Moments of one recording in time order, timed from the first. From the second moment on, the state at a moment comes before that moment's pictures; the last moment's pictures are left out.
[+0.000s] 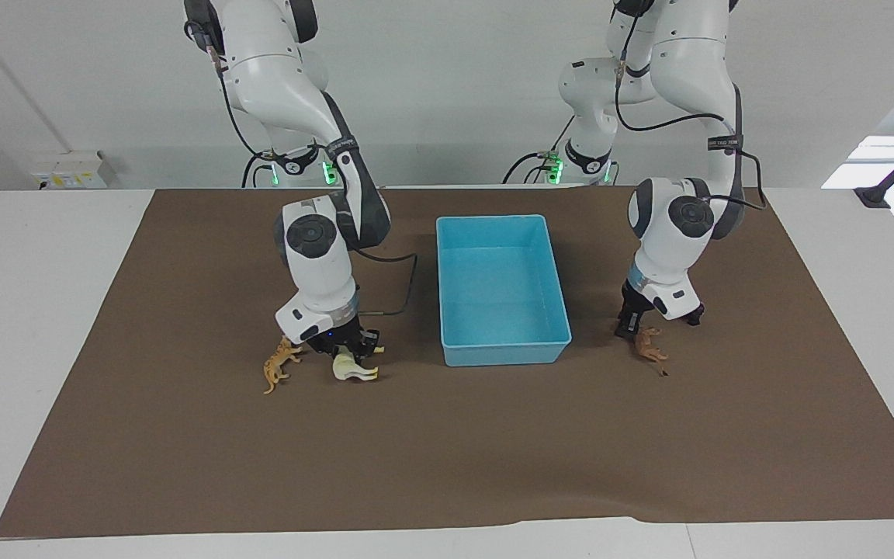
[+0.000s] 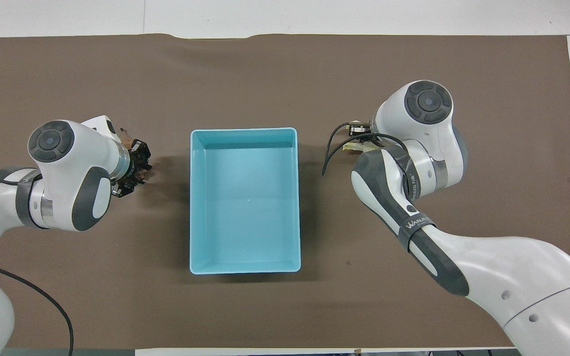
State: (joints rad) left arm -0.01 0.23 -0.16 -2.14 0.06 2.37 -1.29; right arm 0.32 0.43 -0.04 -1.76 -0.02 2.26 0.45
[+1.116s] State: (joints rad) left arm -0.20 0.15 -0.25 -1.79 0.00 1.96 -1.37; right arm 0.22 0.31 -0.04 -1.46 -0.02 1.85 0.45
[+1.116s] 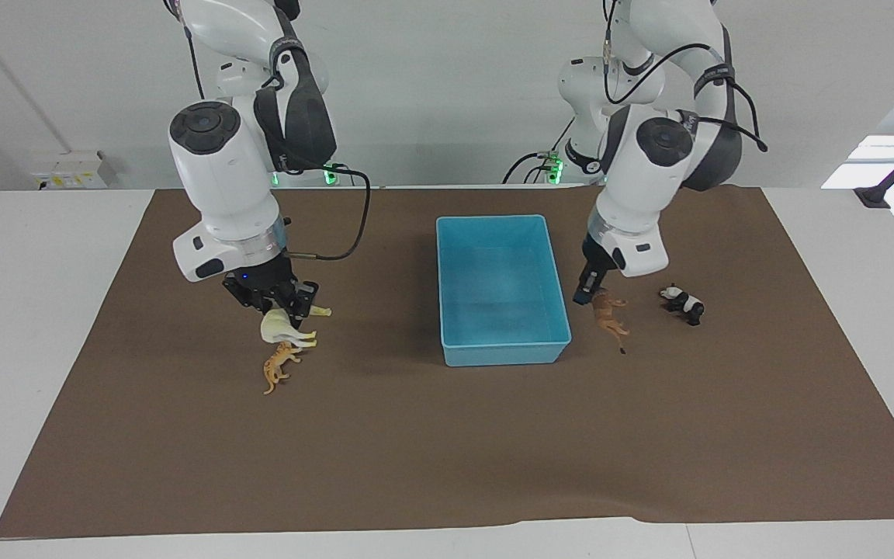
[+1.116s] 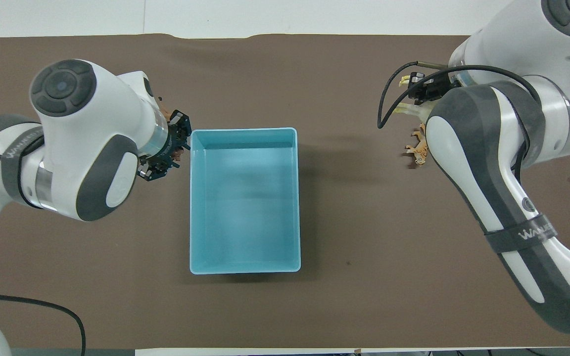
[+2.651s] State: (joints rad) left arm 0.32 0.08 -0.22 -2.09 0.05 2.17 -0.33; right arm 0.70 0.60 -0.03 -1.23 -0.04 1.96 0.92
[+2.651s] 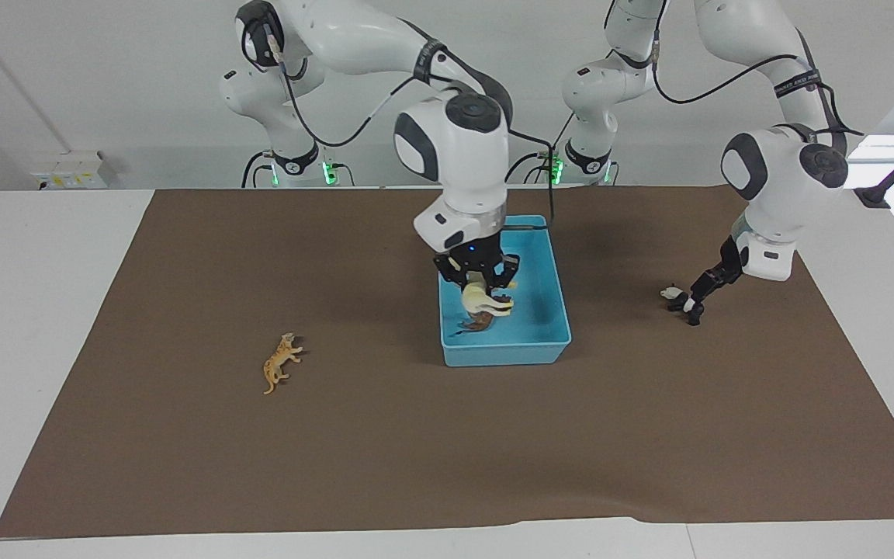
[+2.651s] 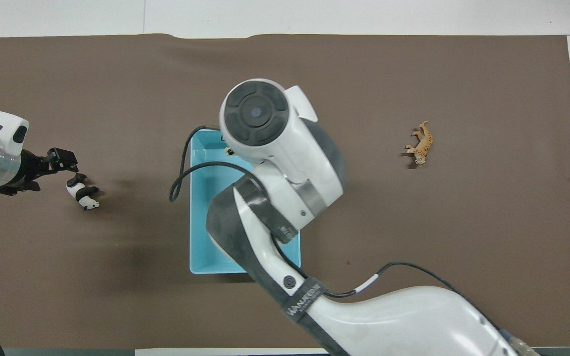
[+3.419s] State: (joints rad) left arm 0.35 0.15 -0.21 -2.19 0.06 2.49 -0.51; right arm 0.67 0.64 -0.06 -1.13 -0.04 1.85 1.04
